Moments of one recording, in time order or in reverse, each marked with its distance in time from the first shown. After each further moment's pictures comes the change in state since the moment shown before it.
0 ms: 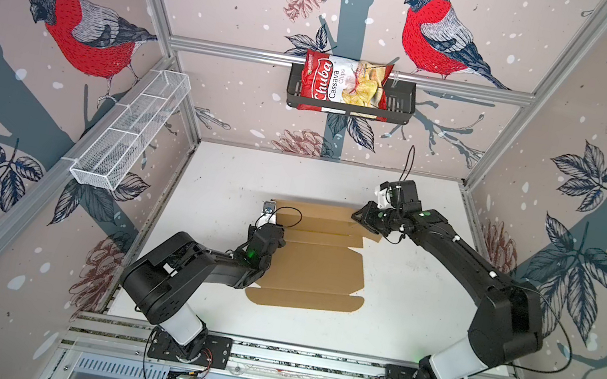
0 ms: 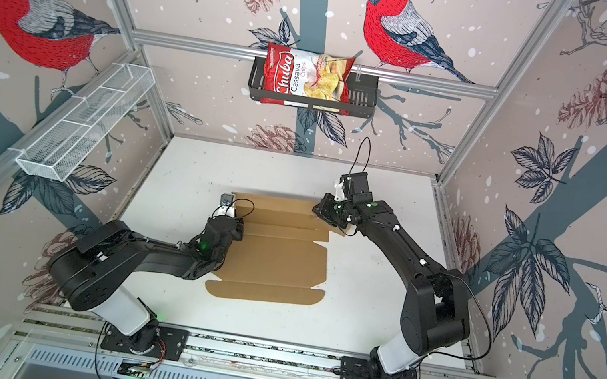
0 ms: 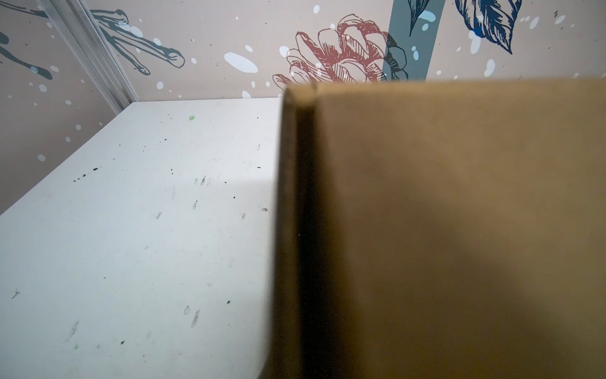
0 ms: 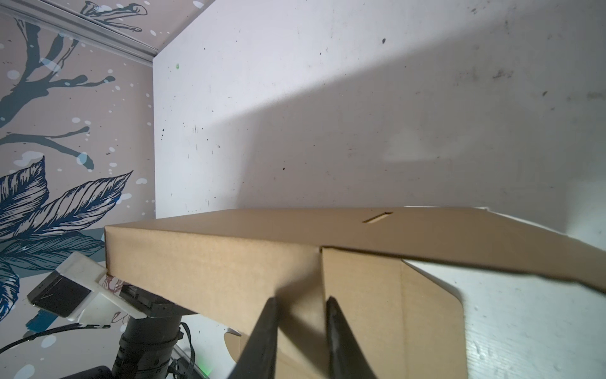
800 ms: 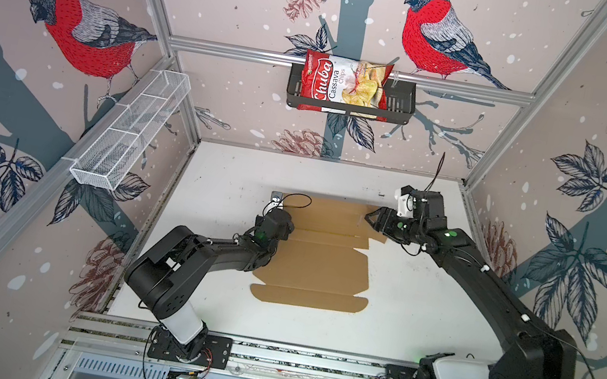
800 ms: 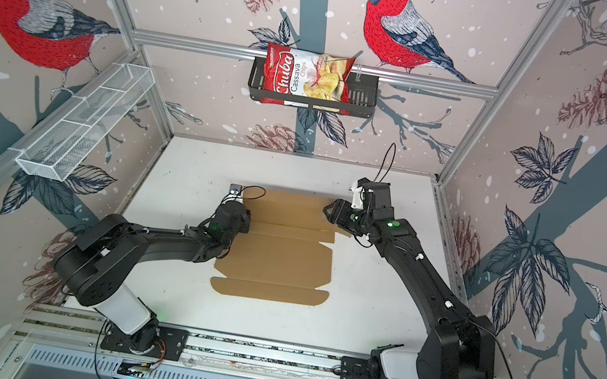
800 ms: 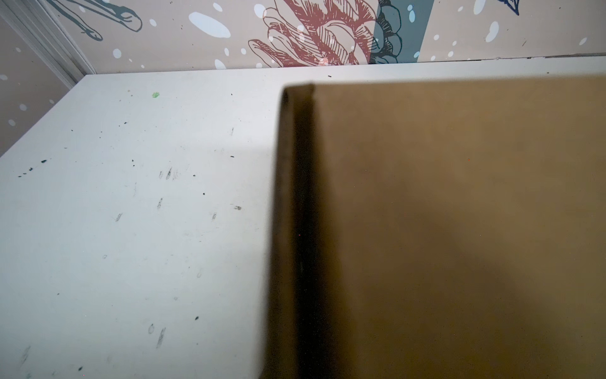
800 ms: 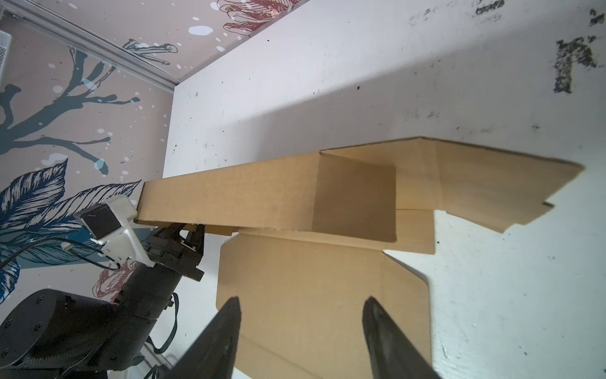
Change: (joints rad) left arm 0.038 0.036 0.191 -0.300 0.098 -0.060; right arm -0.058 -0.233 -0.157 0.034 0.032 -0.074
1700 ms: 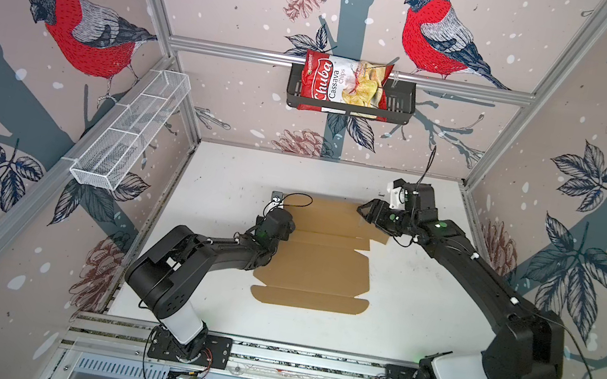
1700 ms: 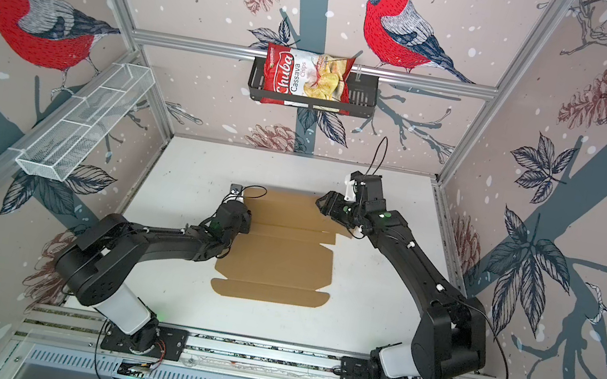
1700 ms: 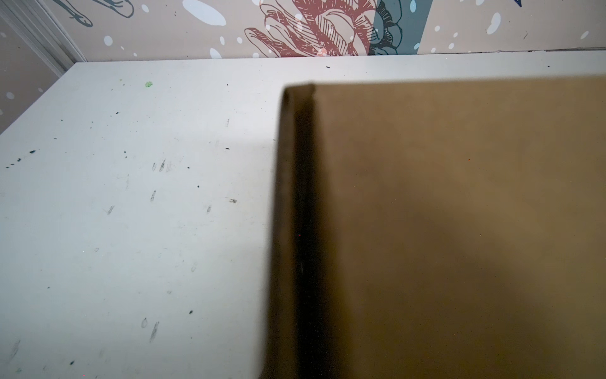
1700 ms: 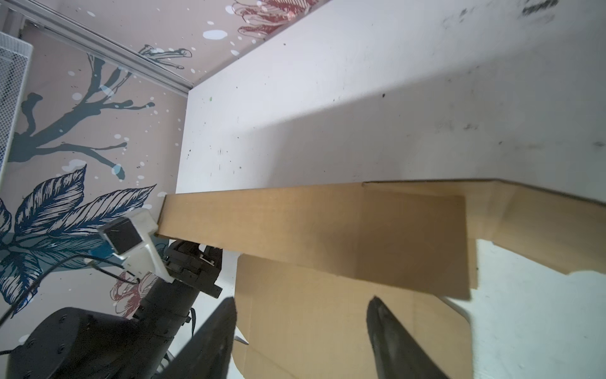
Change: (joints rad) left arm 0.000 -0.002 0.015 -0.042 0.007 -0.023; right arm 0.026 0.061 0.093 -0.005 0.017 0.027
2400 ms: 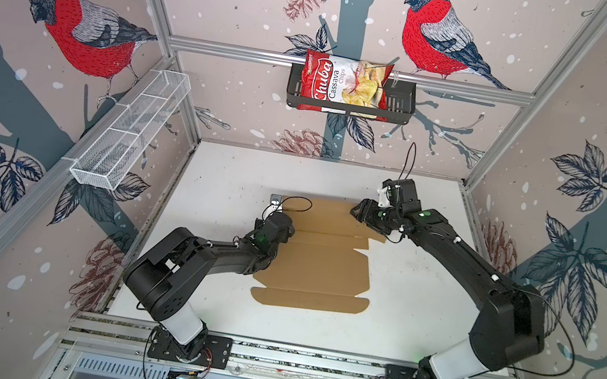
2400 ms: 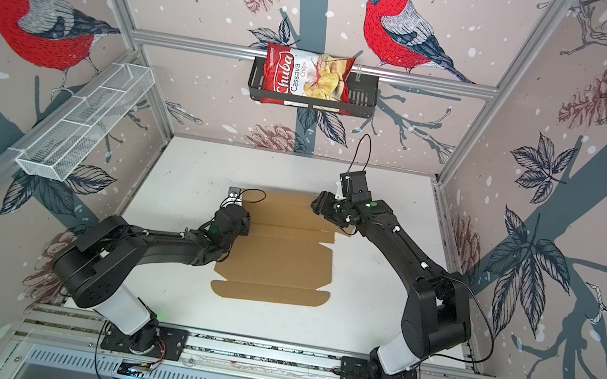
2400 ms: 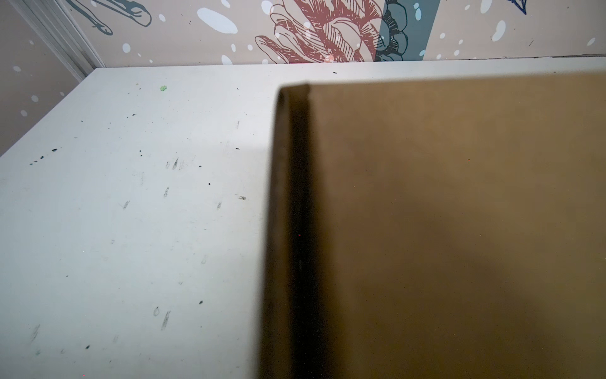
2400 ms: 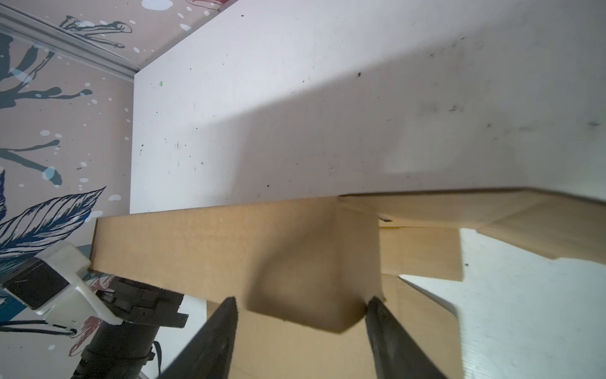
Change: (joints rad) left arm -0.029 -0.012 -0.045 0.048 -0.056 -0.005; right arm 0.059 0.166 0.067 -0.023 0.063 0.042
